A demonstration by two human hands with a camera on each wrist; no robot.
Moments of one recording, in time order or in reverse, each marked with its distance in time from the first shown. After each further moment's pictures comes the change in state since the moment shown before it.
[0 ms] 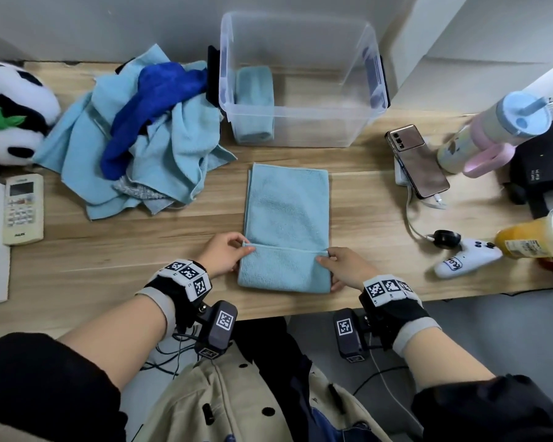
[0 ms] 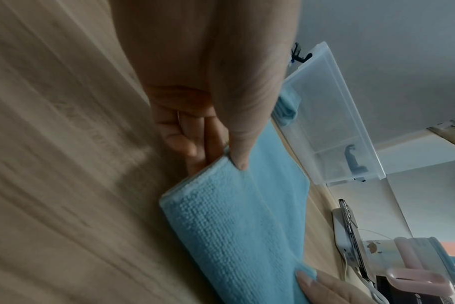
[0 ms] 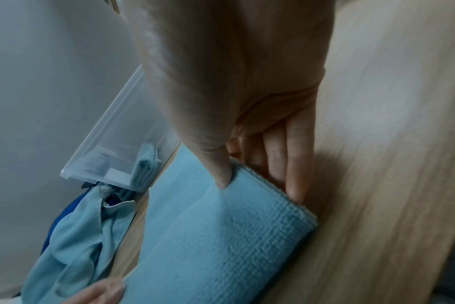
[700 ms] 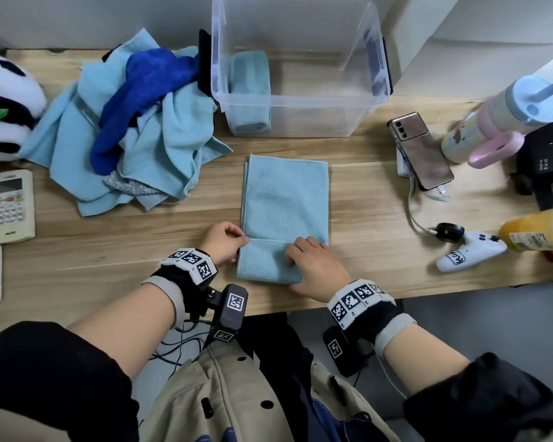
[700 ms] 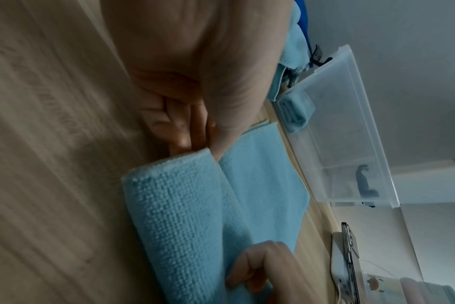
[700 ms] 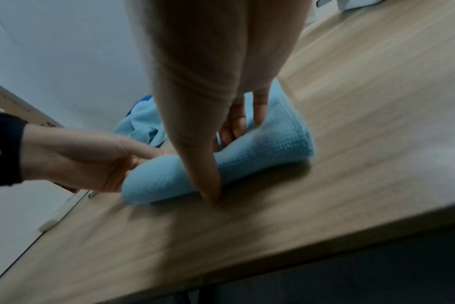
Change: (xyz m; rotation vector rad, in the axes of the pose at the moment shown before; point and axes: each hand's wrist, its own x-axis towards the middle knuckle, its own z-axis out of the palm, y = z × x) left_hand 0.016 0.007 0.004 0.001 0.108 -0.145; right_hand 0.000 -0.013 0.040 -0.832 0.136 -0.537
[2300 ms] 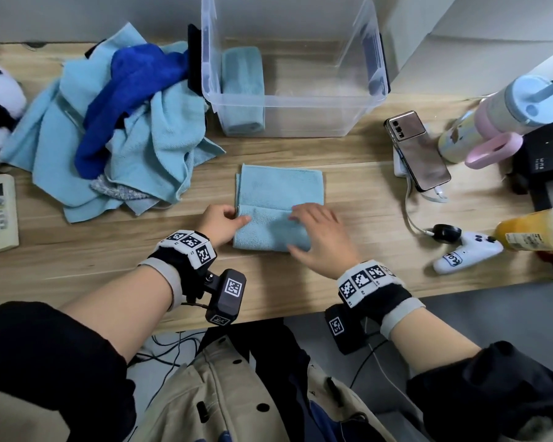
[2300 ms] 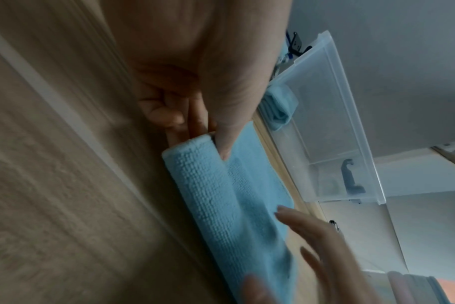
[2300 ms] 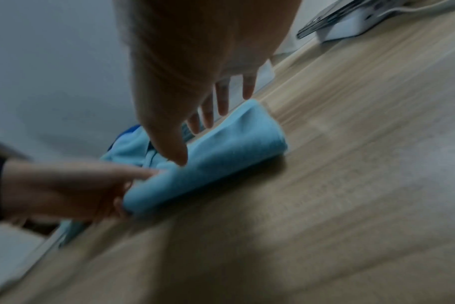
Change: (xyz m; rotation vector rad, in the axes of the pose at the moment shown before) left_hand 0.025 0.028 -0.008 0.016 0.004 0.072; right_hand 0.021 0.024 -0.031 0.121 0.331 0.033
